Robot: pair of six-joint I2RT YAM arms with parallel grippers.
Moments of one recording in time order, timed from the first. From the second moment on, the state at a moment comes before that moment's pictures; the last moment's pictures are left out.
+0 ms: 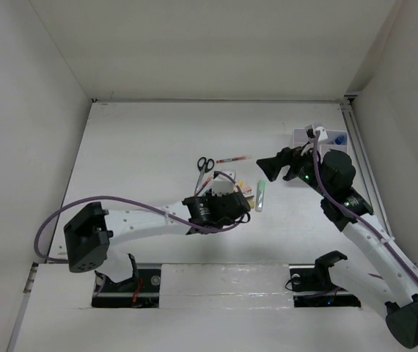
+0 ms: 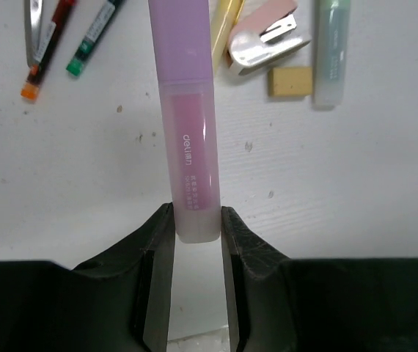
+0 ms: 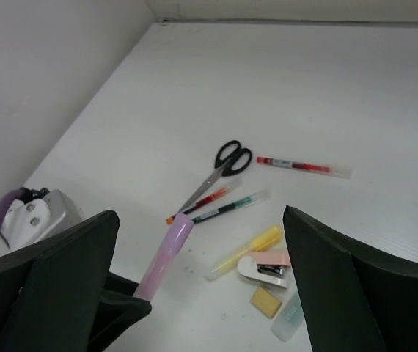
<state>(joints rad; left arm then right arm) -1.23 1.51 1.05 -0.59 -0.57 -0.94 0.39 0.85 0.75 -0.02 -0.25 0.37</state>
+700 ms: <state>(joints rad) -1.24 1.00 0.84 -0.16 -0.55 -0.59 0.59 1.02 0.68 0.31 -0.45 0.59</state>
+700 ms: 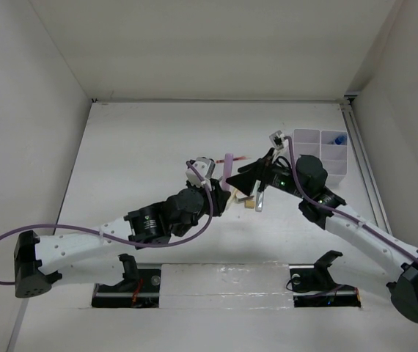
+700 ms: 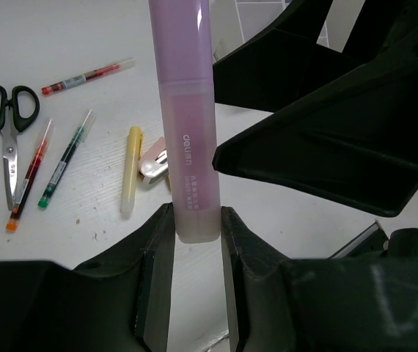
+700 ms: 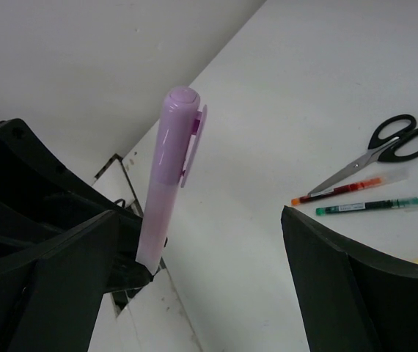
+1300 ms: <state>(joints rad) -1.24 1.02 0.82 -0.13 -0.48 -0.55 0.63 1.15 0.73 0.39 -0.39 0.63</state>
